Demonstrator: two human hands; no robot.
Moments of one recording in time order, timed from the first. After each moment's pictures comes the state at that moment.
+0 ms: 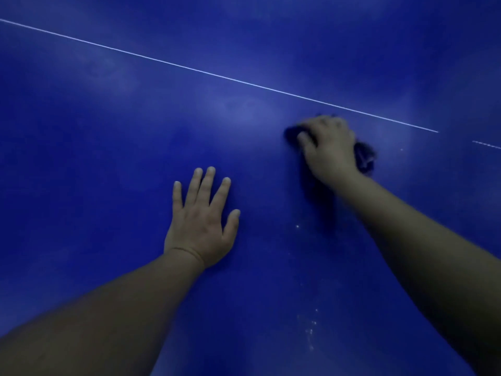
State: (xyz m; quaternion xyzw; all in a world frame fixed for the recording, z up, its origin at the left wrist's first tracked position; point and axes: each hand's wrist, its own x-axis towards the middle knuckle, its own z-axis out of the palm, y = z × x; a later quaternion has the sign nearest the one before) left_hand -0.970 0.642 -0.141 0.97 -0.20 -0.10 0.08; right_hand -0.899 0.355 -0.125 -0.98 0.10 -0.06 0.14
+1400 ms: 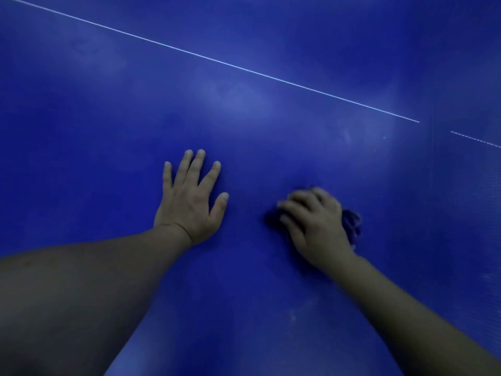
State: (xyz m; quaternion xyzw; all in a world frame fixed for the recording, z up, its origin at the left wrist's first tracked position) left_hand -0.970 0.647 -0.136 0.96 -0.21 -0.09 0.12; right_hand -1.067 0.398 -0.113 -0.98 -0.03 -0.04 0.17
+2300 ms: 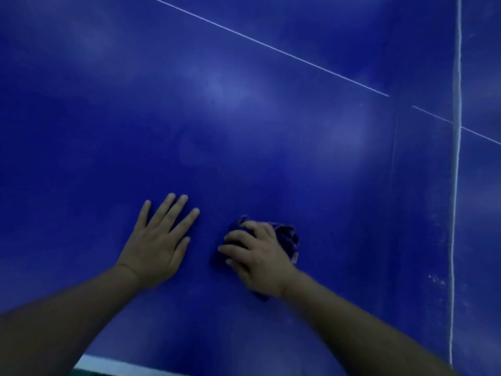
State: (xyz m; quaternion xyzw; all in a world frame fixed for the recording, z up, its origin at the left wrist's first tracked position) left_hand -1.171 0.774 -0.137 0.94 -0.32 -0.10 0.09; right_hand -1.235 0.511 -0.101 -0.94 -0.25 0.04 0.21
